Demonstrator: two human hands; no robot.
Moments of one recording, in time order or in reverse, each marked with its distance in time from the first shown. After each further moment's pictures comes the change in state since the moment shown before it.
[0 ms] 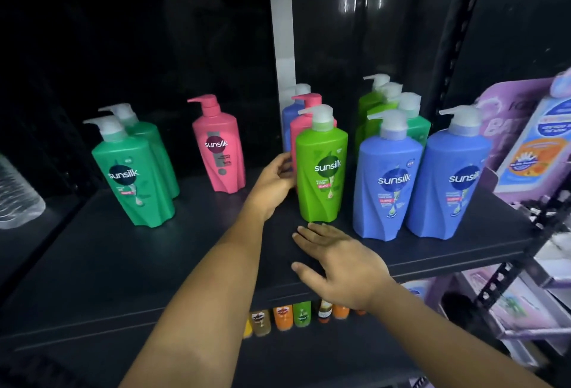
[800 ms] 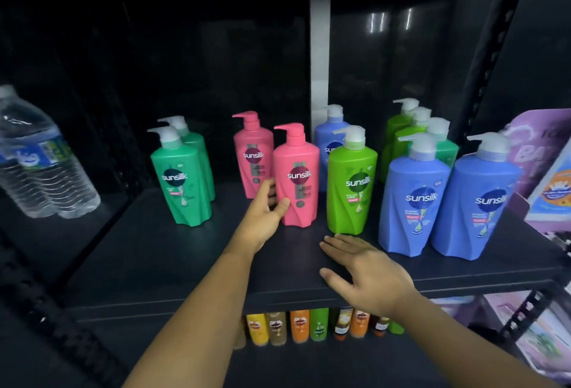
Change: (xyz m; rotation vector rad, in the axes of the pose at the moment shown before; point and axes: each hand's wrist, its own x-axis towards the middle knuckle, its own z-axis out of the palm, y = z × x) left_hand -0.066 -0.012 -0.065 0.055 0.154 0.013; right_hand 0.002 0.007 0.006 0.055 0.005 0.026
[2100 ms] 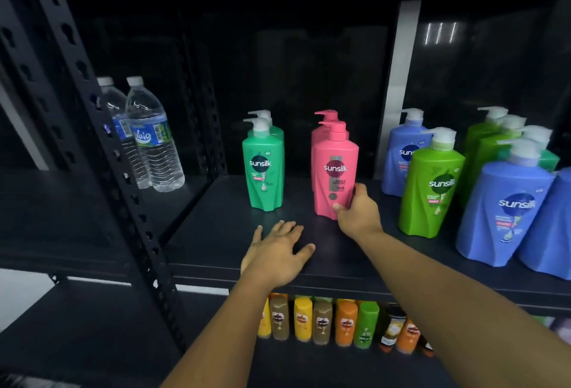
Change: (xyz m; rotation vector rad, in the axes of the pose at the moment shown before) left_hand -0.129 0.005 -0.102 1.106 -0.141 -0.161; right_hand 0.141 -0.113 0.020 0.646 0.337 0.407
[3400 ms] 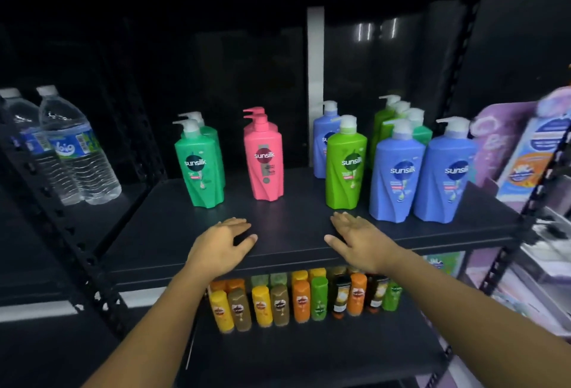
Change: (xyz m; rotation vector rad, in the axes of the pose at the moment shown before) left_hand -0.013 0.004 0.001 -0.091 0.136 0.128; right_hand -0.098 0.078 -0.133 -0.792 -0.414 -0.234
